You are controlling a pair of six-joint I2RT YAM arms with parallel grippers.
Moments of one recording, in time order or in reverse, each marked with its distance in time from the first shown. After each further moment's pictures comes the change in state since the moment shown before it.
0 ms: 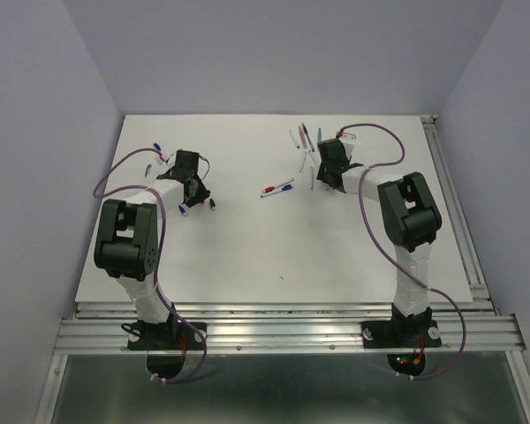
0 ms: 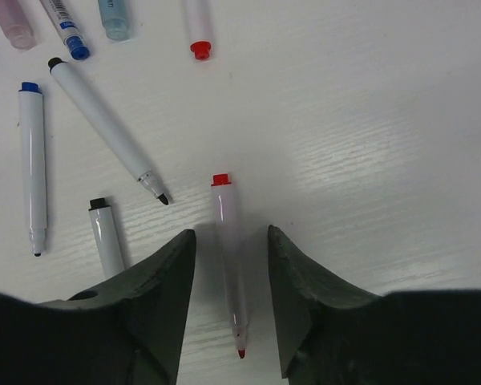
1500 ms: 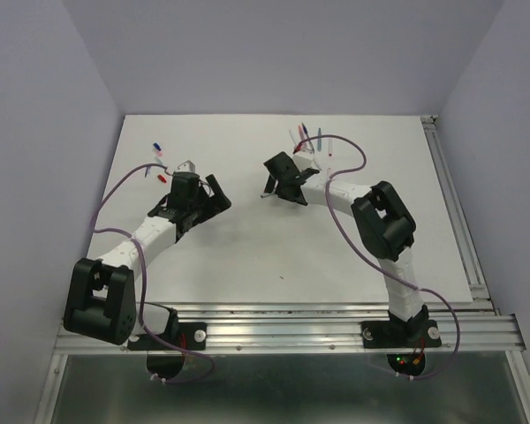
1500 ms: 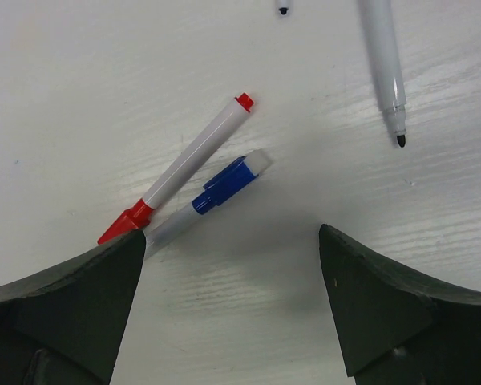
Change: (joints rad) left arm -0.116 -0.439 -0.319 0.100 0.164 -0.045; right arm 0.319 0.040 0.185 -0.331 0.067 0.372
